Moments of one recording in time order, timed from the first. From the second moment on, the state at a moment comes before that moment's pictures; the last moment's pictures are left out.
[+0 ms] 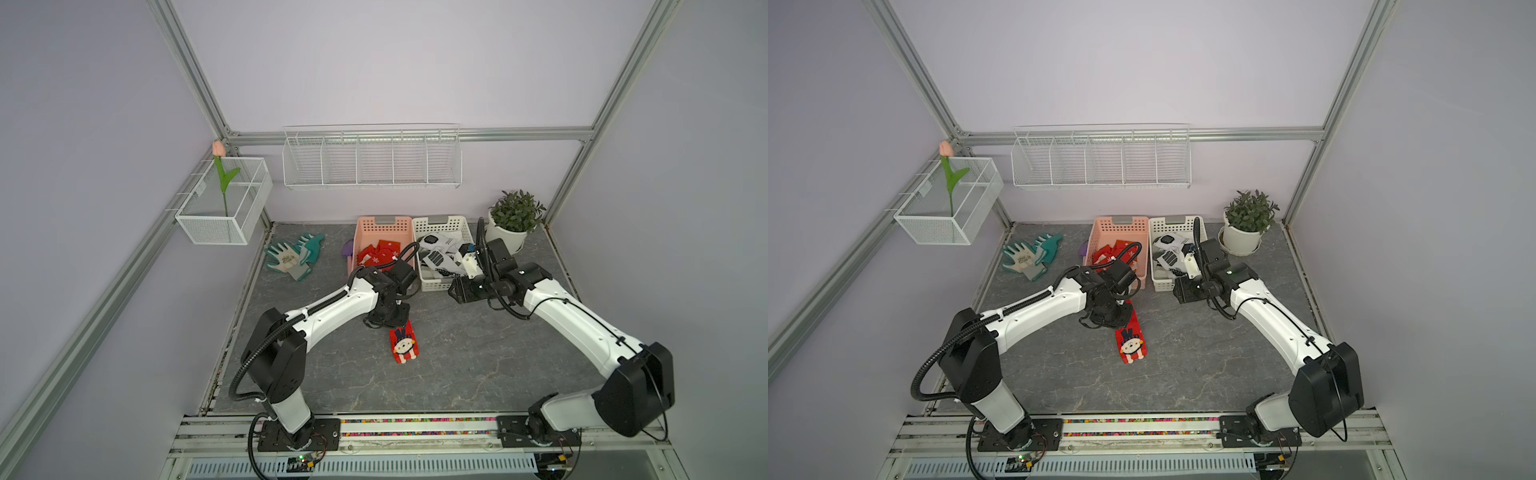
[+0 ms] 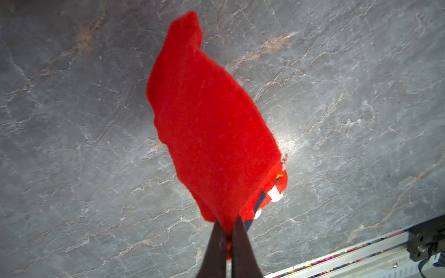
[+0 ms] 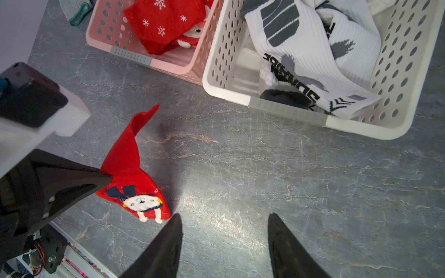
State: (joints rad) left arm -0.81 1.70 1.35 -1.01 0.05 -0.46; right arm 0.48 1.42 1.21 -0.77 -0.17 0.21
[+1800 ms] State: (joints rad) left arm -0.51 2.09 2.32 -1.21 -0.04 -0.35; right arm 0.48 1.42 1.21 -0.76 -0.17 0.20
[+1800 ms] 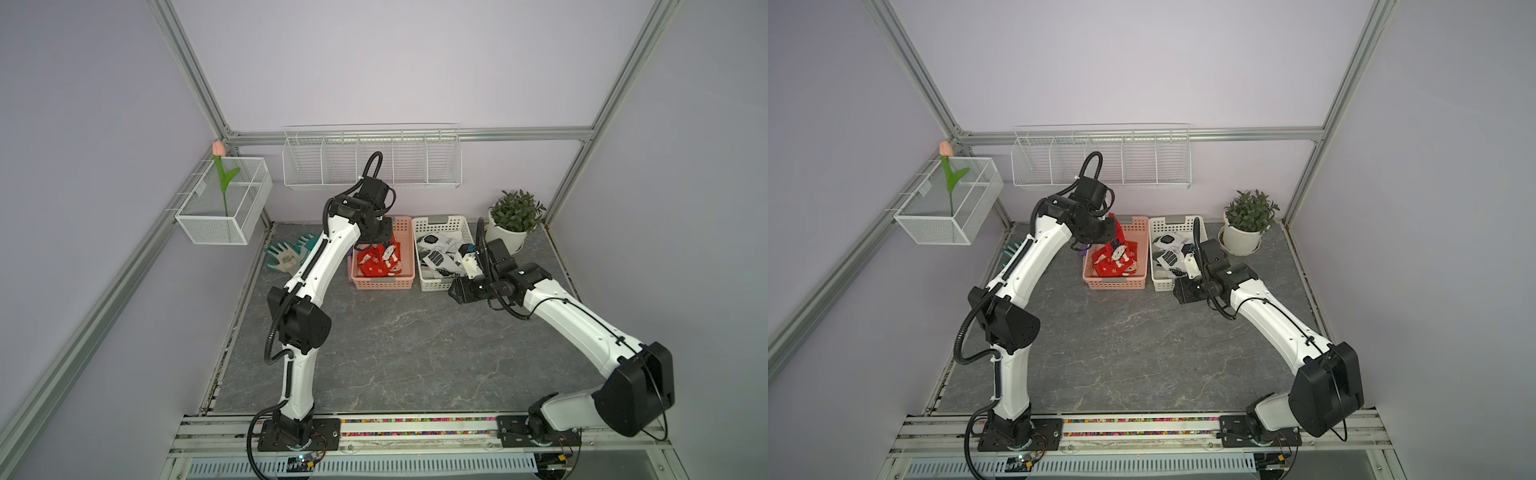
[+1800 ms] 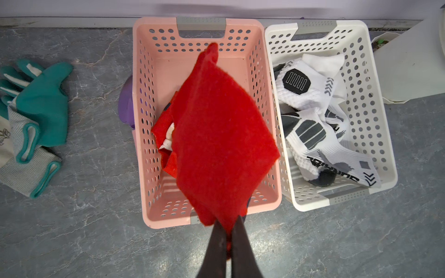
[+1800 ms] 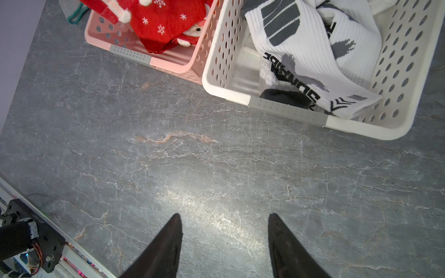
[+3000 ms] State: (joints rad) left arm -0.46 2.25 2.28 -1.04 0.08 -0.39; right arm 0.47 1.42 1.21 -0.77 -0.17 0.20
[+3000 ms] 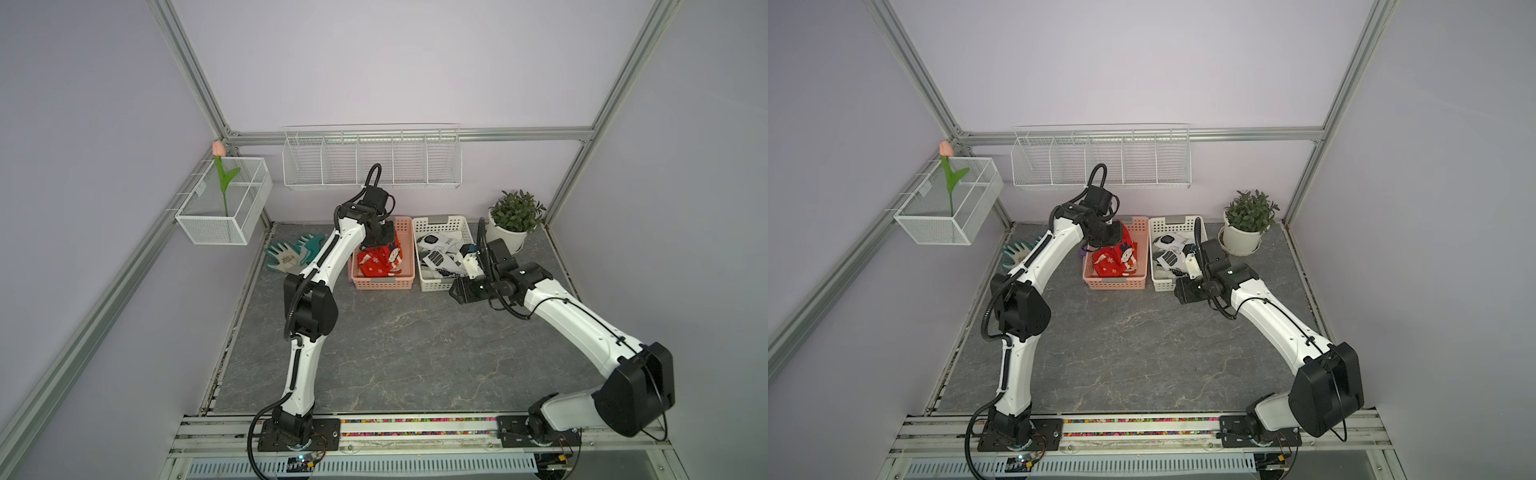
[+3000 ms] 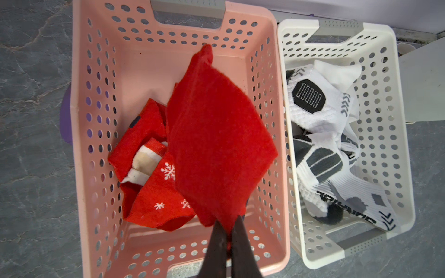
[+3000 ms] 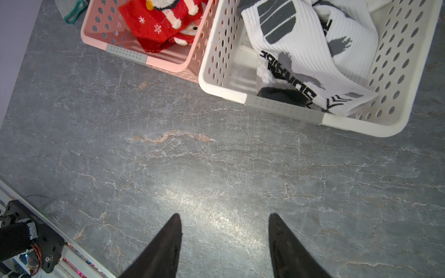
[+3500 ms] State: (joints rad) left arm -0.46 2.35 2.28 -0.97 0.13 -0.42; right arm 0.47 1.42 1.20 -0.77 -0.17 0.20
